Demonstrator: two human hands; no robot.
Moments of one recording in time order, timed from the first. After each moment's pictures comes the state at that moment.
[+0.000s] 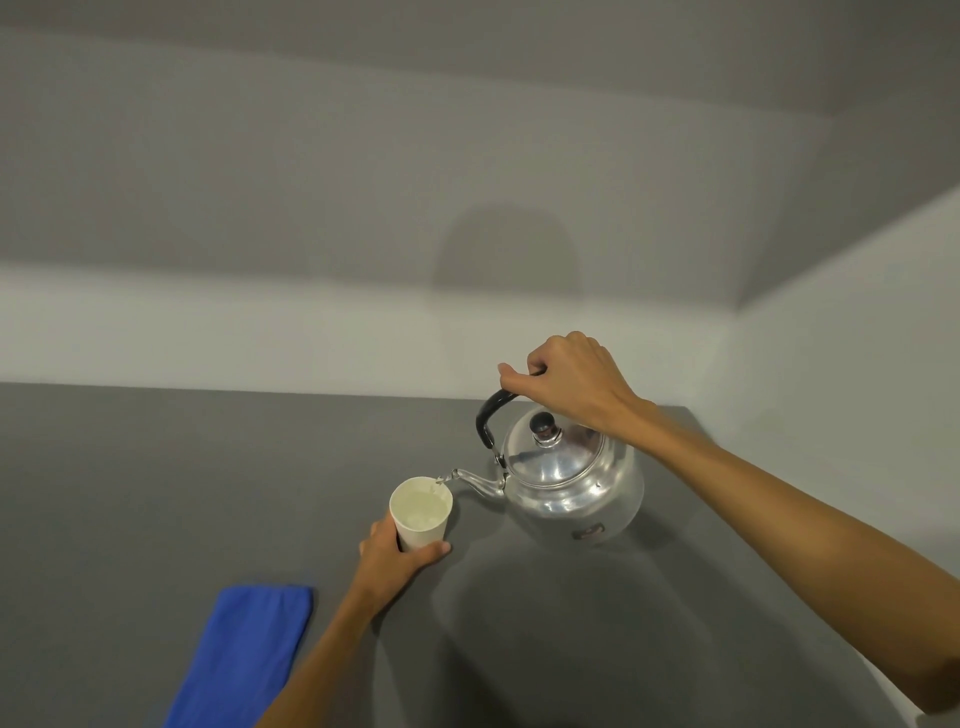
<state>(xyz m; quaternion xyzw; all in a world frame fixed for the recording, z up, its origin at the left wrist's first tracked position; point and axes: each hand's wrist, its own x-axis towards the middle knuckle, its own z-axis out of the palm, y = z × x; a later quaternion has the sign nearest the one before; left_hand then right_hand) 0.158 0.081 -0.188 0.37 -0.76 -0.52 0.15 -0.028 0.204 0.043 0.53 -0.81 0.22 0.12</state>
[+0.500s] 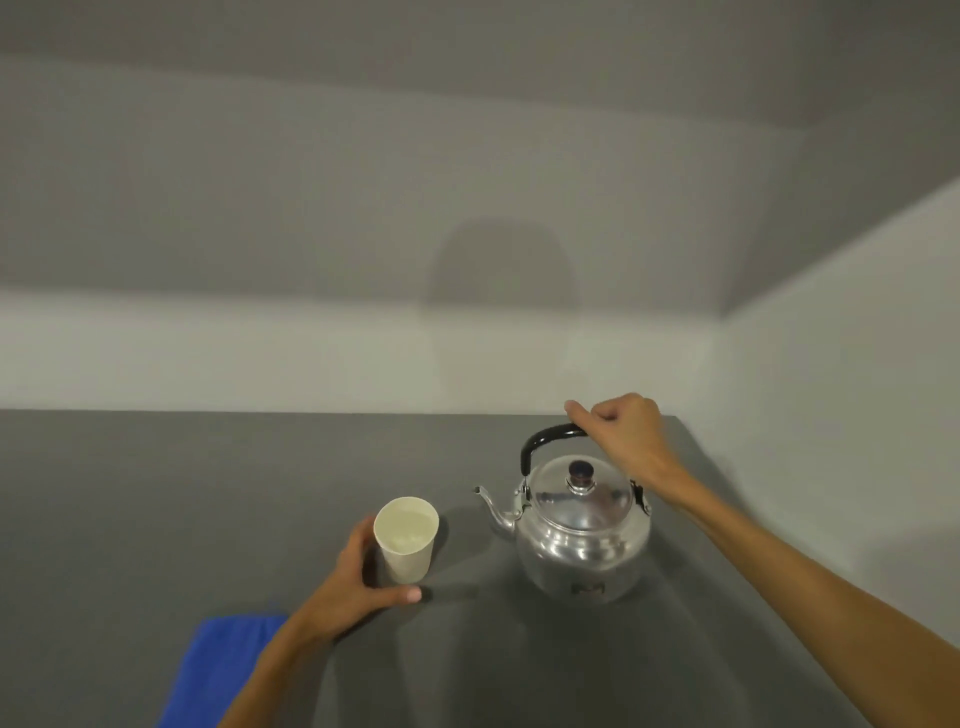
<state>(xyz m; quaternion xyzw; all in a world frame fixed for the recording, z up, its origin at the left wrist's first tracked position) 0.143 0.046 -0.162 0.21 -0.76 -0.60 0.12 -0.104 0.260 -0.003 0.35 -0.83 0.43 0.04</state>
